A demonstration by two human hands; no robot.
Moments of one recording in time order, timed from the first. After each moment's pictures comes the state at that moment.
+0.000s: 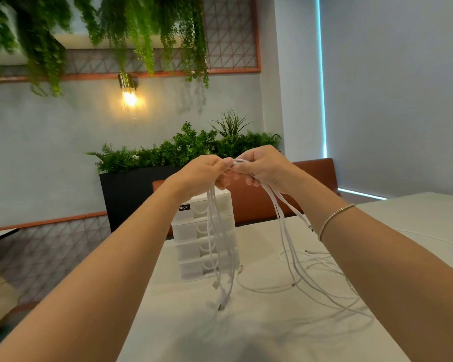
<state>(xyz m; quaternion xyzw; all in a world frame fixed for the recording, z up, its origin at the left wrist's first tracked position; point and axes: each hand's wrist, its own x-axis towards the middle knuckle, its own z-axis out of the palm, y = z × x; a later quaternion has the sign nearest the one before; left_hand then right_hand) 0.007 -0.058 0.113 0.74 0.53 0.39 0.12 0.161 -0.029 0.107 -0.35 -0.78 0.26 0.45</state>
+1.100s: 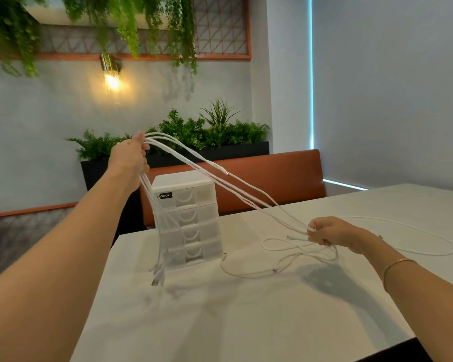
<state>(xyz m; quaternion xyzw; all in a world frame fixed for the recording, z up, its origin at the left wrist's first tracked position) -0.059 -0.036 0.109 0.44 0.50 0.72 0.23 0.316 0.025 -0.044 -0.58 -0.70 0.33 0.26</state>
